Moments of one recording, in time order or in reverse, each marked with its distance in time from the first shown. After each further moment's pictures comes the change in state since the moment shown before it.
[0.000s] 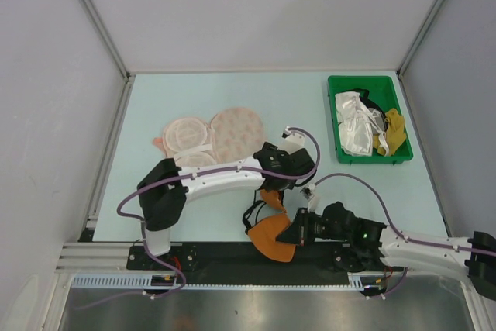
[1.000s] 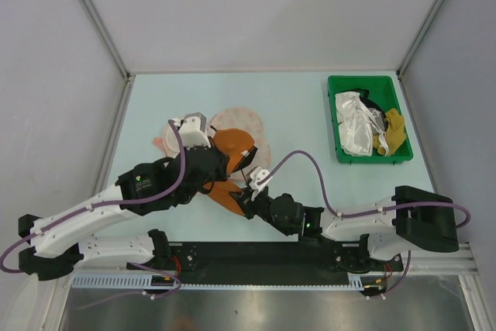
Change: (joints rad) left arm 0.006 -0.874 -0.264 -0.068 -0.021 -0.272; right arm 0.250 0.689 0.520 0.480 0.689 -0.927
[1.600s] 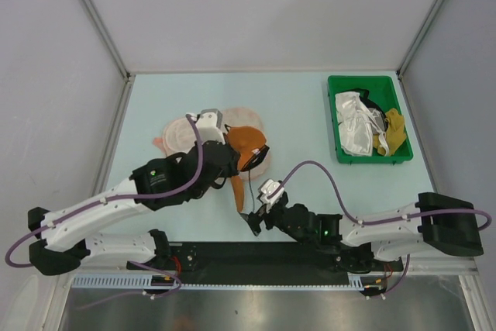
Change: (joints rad) left arm 0.000 0.100 0.037 0.079 0.016 0.090; right arm 0.045 -0.201 -0.140 -0.236 0.010 -0.018
